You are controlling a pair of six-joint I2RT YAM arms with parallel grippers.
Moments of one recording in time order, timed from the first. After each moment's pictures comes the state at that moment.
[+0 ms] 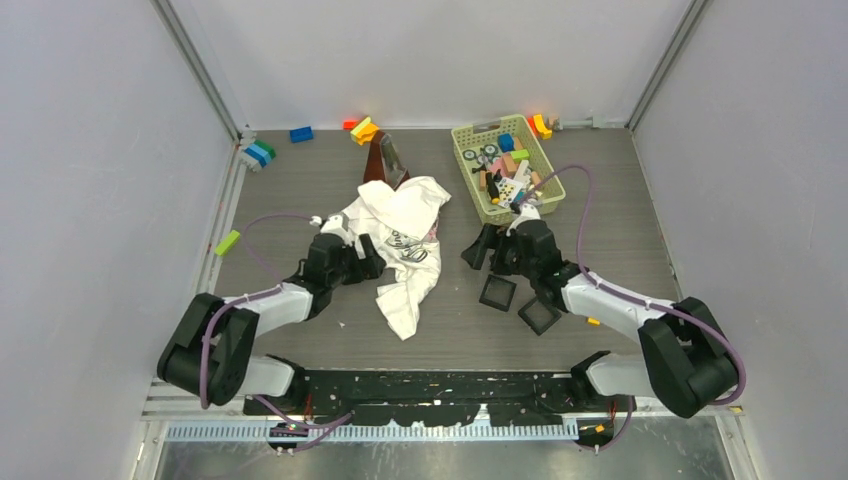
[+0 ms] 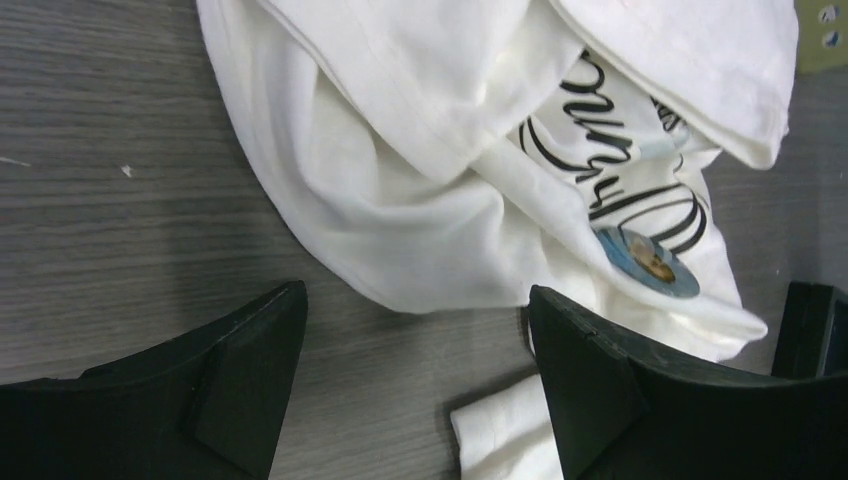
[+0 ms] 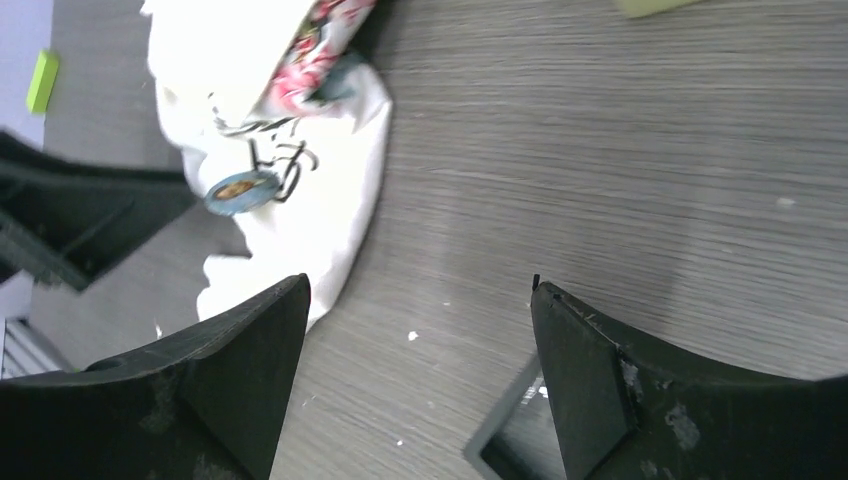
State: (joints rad) left arm -0.39 1.33 0.40 0.32 0.02 -0.51; right arm 0.47 1.27 0.52 0.20 -0.09 0.62
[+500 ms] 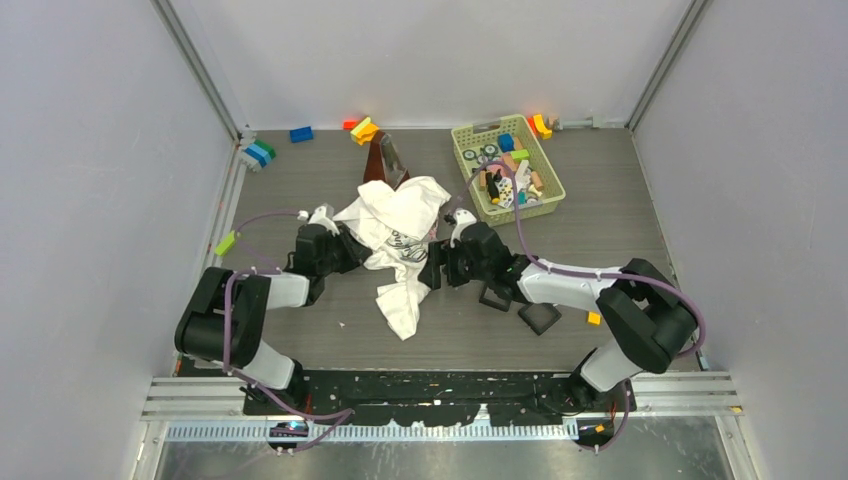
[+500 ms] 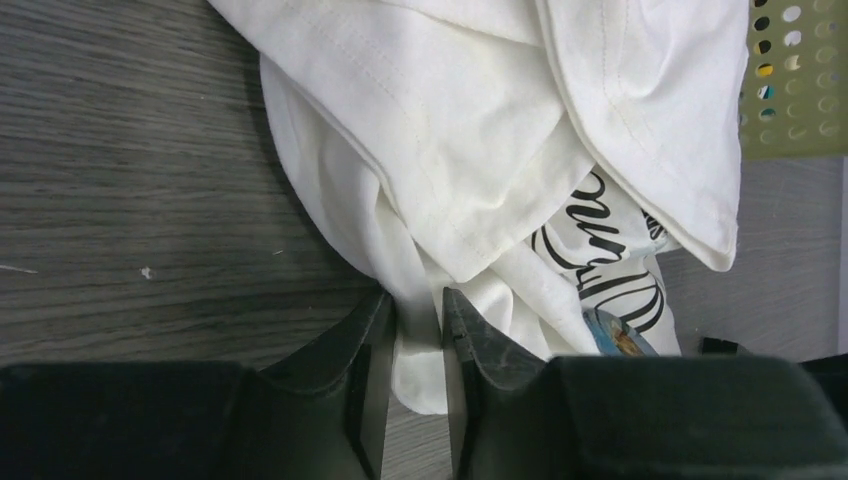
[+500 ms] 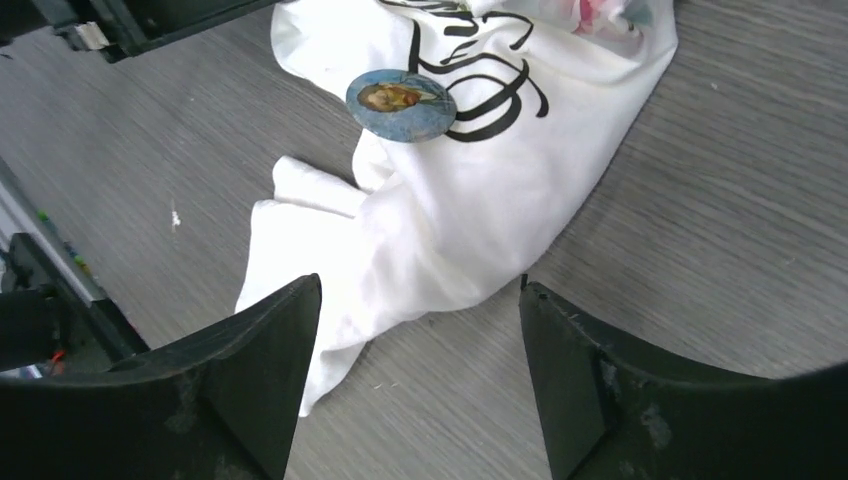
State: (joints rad) left arm -0.22 1.53 0.45 0.54 0.22 -0.63; right arm 0.75 1.51 0.71 0.22 -0.14 0.50
